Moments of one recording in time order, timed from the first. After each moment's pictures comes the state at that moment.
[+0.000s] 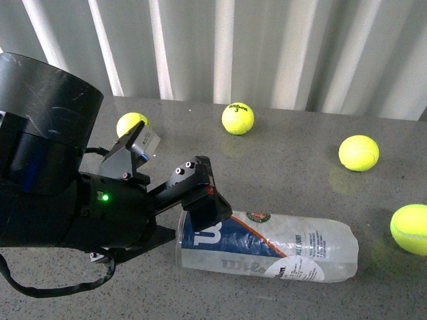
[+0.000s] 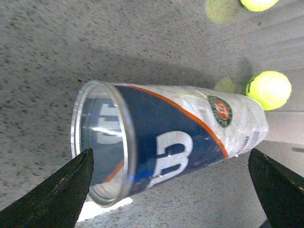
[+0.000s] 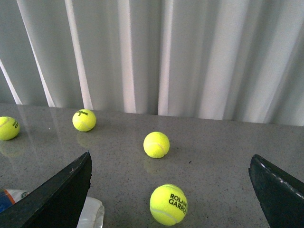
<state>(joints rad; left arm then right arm) -0.39 1.91 0.74 0.44 0.44 -0.60 0.00 0.00 0.01 0.00 0.00 -0.01</state>
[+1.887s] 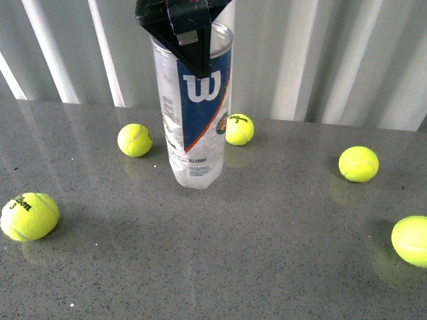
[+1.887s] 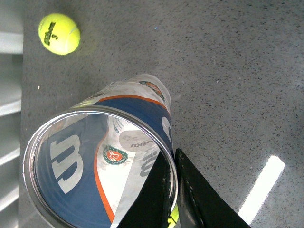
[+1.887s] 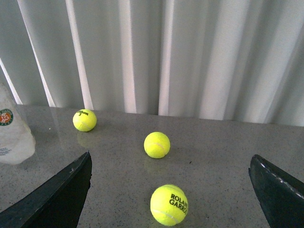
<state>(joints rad) -0.53 1.93 1.89 -1.07 0.01 0.94 0.00 0.00 0.01 0.00 0.00 -0.01</state>
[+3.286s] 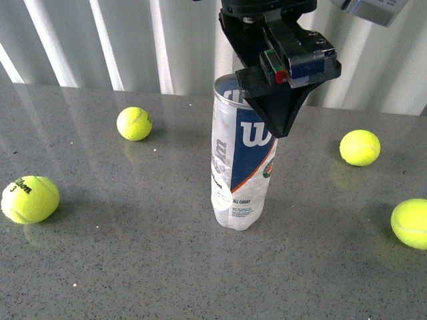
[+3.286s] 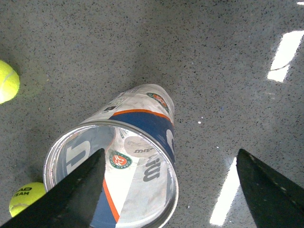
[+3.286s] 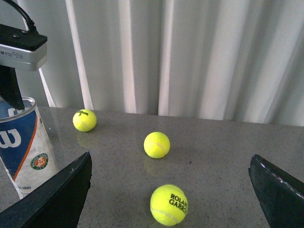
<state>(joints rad) -0.60 2.18 2.12 -1.17 0.11 0.88 0.00 0.00 0.01 0.00 0.00 -0.01</state>
